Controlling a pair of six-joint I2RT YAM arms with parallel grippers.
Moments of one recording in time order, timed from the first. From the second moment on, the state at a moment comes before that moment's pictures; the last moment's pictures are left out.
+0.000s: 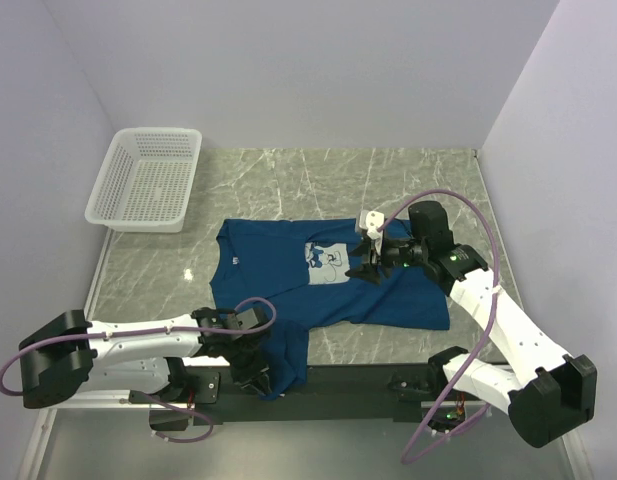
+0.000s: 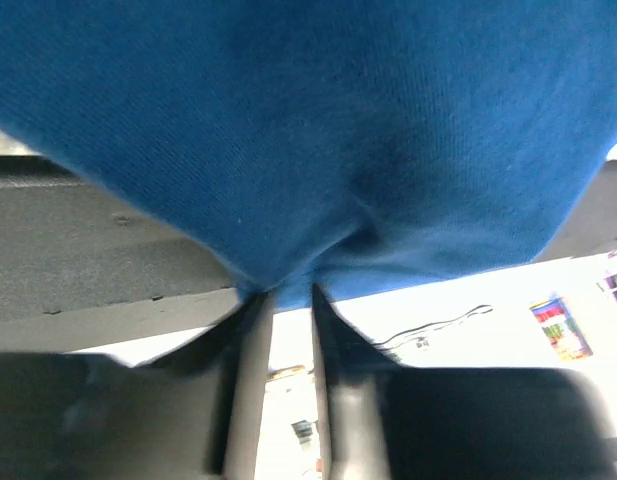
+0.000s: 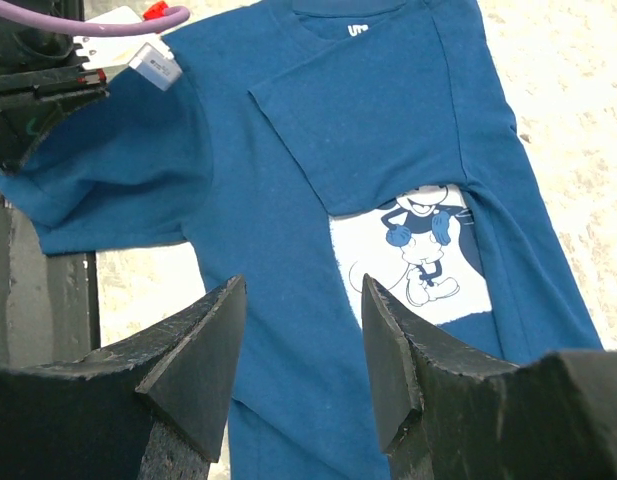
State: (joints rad) left arm -1.15 1.11 0.43 -0.59 0.31 -1.54; right arm 0.38 1.04 0.86 -0.46 -0.85 -0.58
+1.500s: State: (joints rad) left arm -1.03 0.83 0.59 -0.61 0.24 -1.43; right arm 0.13 0.96 0.87 -1.01 -0.52 -1.08
